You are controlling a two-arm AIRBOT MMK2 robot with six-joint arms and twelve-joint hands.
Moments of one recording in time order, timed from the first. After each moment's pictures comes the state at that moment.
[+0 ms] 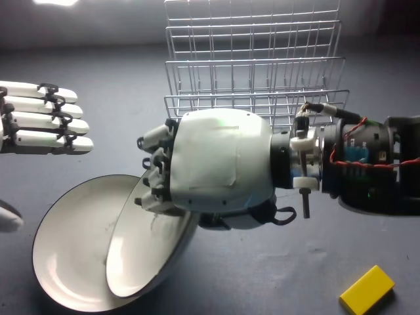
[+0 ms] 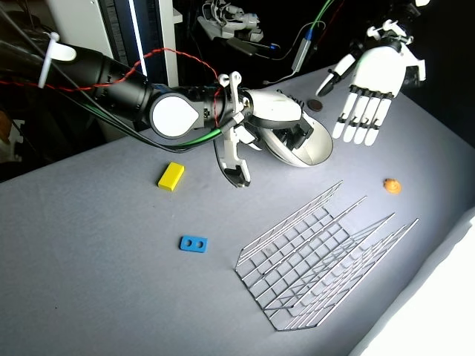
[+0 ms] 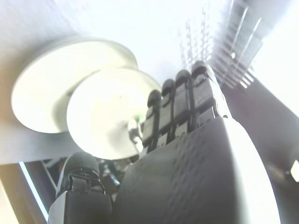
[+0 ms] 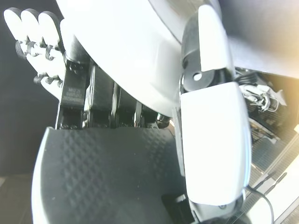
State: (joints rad) left arm 0.81 -0.74 1.33 1.22 -0.88 0.12; right arm -0.36 -1.31 1.05 -0.65 0.47 -0.89
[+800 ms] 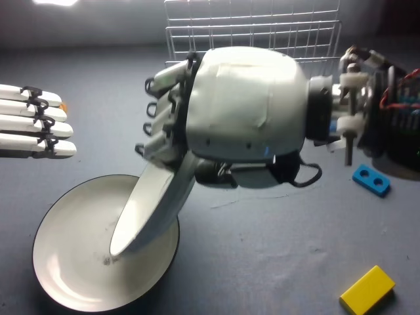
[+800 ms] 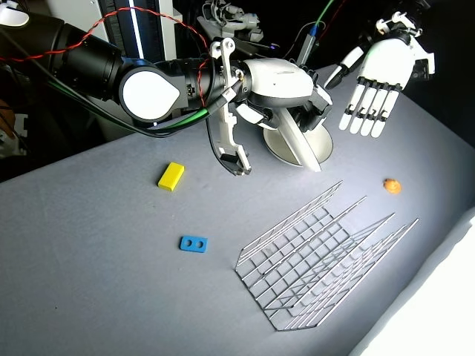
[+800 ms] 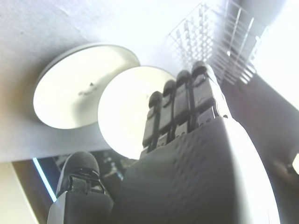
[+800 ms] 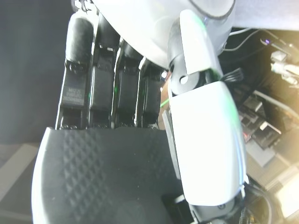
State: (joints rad) left arm 0.82 -0.72 1.39 1.26 -0.95 0.12; right arm -0.26 -1.17 0.98 -0.58 0.53 -0.79
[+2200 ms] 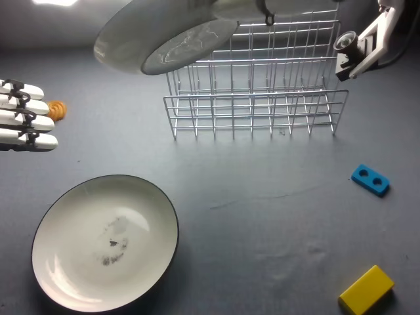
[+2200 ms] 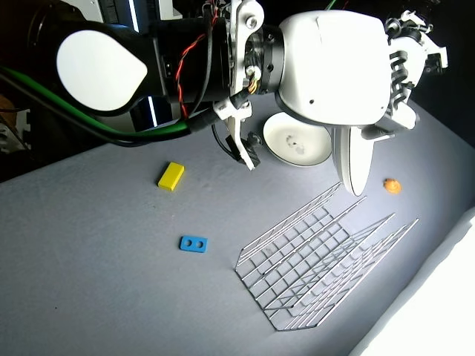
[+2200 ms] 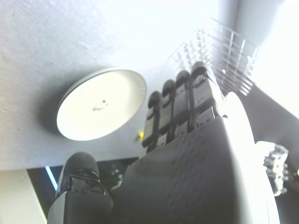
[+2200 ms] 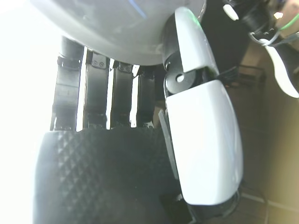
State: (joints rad) left arm 0.81 -0.72 1.45 1.30 -0.97 0.13; right arm -0.04 -1.12 1.16 -0.42 0.42 -0.16
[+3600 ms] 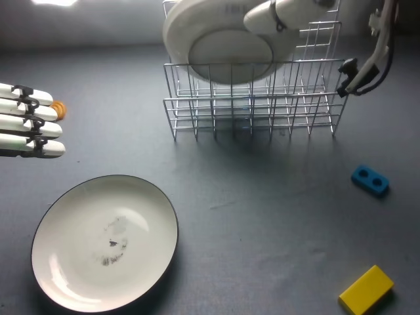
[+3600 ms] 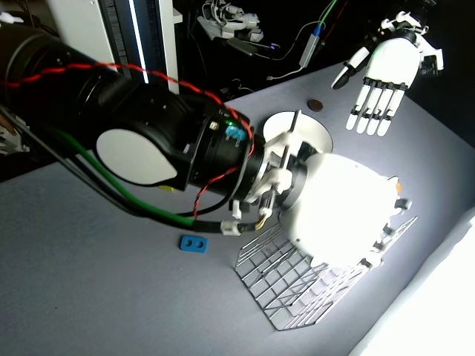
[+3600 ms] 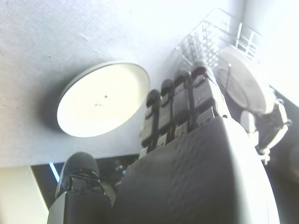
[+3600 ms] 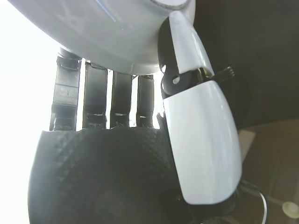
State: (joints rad) left arm 0.80 -0.72 1.43 1.32 -0.98 0.13; right arm -0.13 -1.27 1.41 -0.11 0.17 -0.18
